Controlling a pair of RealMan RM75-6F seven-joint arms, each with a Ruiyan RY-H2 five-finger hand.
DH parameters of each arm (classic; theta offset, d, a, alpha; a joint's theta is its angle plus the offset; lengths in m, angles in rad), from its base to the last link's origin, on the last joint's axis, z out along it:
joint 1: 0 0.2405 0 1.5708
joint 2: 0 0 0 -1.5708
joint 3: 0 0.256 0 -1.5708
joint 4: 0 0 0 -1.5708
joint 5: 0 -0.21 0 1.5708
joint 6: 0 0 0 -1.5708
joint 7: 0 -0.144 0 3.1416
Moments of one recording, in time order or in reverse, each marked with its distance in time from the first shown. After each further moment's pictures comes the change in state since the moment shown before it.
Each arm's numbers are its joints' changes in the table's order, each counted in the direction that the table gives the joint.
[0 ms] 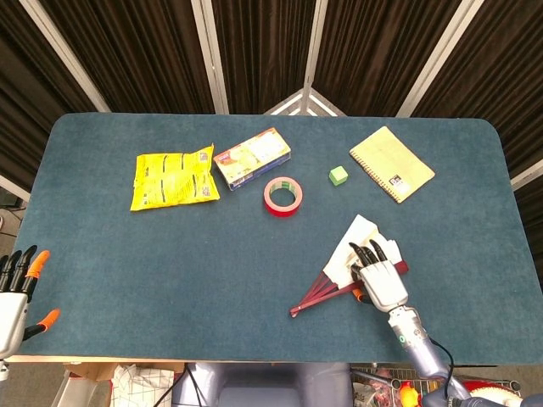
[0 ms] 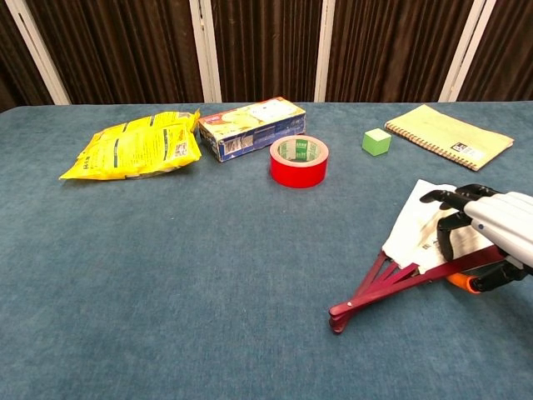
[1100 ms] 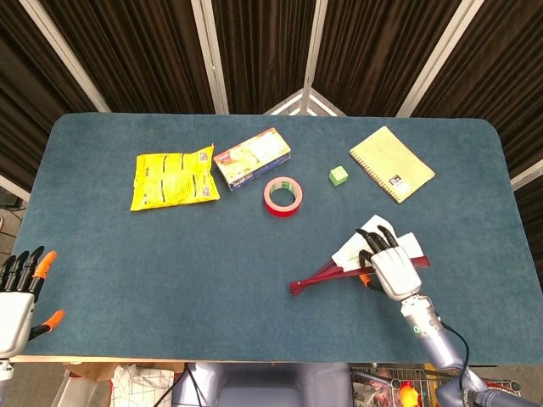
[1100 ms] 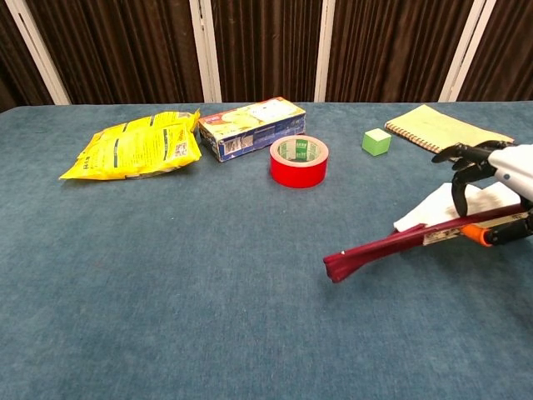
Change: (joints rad) left arm -0.011 0.007 0.006 -0.003 -0.003 -0.027 -0.018; right arm 0.036 -0.114 0.028 -0.069 0.041 0.067 -0.114
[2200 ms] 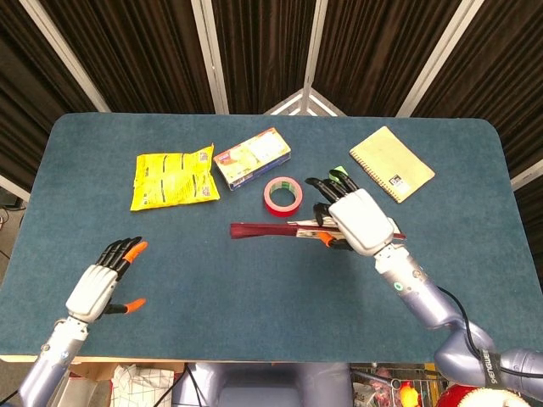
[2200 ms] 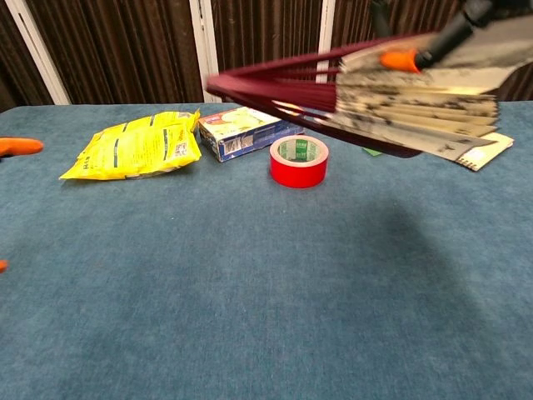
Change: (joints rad) left arm -0.255 0.248 -0.015 0.262 -0.097 -0.235 0.487; right arm 0.295 -0.418 0.283 -0.650 -0.233 -0.312 0.187
